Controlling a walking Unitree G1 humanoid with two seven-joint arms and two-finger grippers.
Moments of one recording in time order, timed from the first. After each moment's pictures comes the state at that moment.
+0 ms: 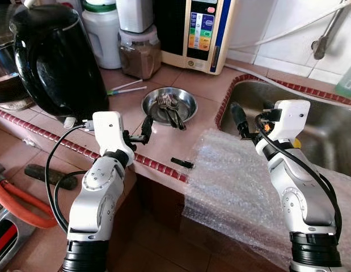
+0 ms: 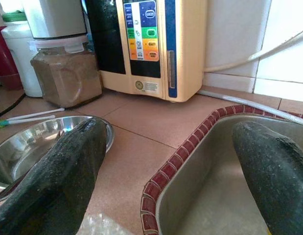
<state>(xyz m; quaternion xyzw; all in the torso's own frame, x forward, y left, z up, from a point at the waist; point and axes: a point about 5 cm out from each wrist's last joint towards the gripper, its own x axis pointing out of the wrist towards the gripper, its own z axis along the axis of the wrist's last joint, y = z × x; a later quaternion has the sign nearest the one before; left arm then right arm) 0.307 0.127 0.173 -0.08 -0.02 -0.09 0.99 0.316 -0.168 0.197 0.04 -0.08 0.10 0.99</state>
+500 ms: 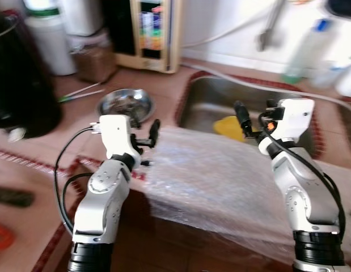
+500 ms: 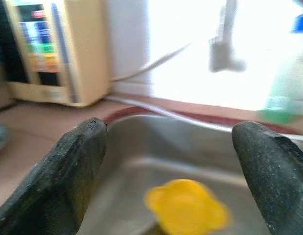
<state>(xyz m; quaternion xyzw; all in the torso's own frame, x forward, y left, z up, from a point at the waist) 0.305 0.118 0.169 -0.08 -0.01 -0.11 0.99 0.317 -0.176 0.198 0.04 -0.08 0.08 0.99</state>
